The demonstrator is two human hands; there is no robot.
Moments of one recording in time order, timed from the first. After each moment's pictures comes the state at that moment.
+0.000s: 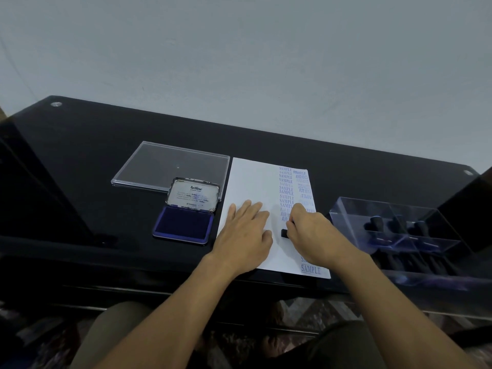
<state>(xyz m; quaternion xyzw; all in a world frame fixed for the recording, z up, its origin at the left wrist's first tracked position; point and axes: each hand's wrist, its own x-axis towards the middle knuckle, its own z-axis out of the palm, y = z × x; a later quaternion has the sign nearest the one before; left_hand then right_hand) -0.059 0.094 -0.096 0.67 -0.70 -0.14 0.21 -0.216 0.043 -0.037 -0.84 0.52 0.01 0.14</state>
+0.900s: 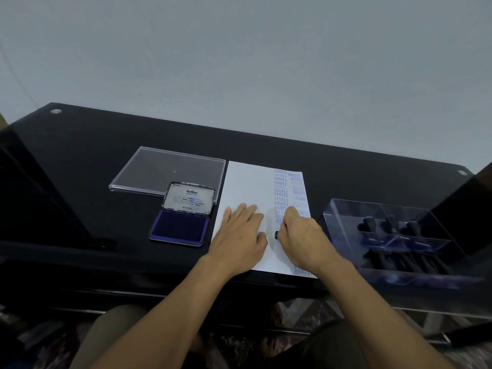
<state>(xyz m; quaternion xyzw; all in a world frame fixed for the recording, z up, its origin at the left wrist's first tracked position) -0.062 0.093 -0.094 0.68 -0.70 -0.14 0.19 -0.216 0.043 -0.057 -0.82 0.55 -0.06 0.16</state>
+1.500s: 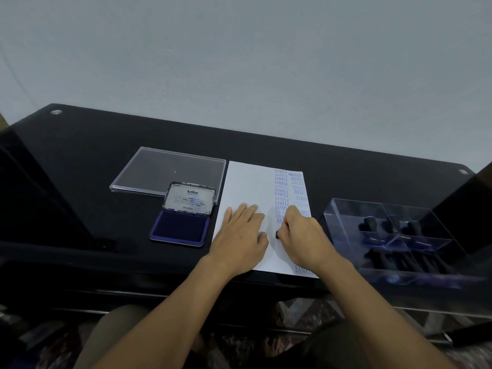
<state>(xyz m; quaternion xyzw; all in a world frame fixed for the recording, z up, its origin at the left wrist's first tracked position) -0.062 0.094 -0.095 0.68 -0.70 -0.13 0.20 -0.216 0.043 -0.058 -0.82 0.54 -0.10 0.17</state>
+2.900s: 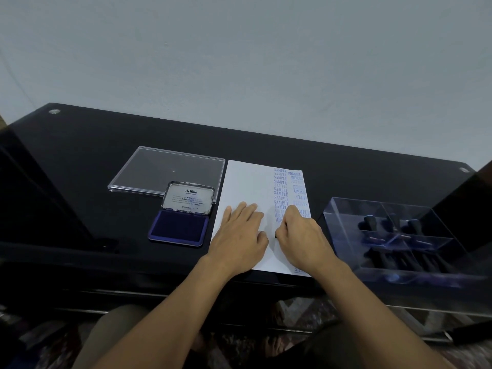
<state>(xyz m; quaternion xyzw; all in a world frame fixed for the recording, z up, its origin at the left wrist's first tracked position) -0.063 0.091 -0.098 0.68 -0.70 -0.14 0.20 -0.212 0.053 -0.053 -0.80 0.56 -0.10 0.17</state>
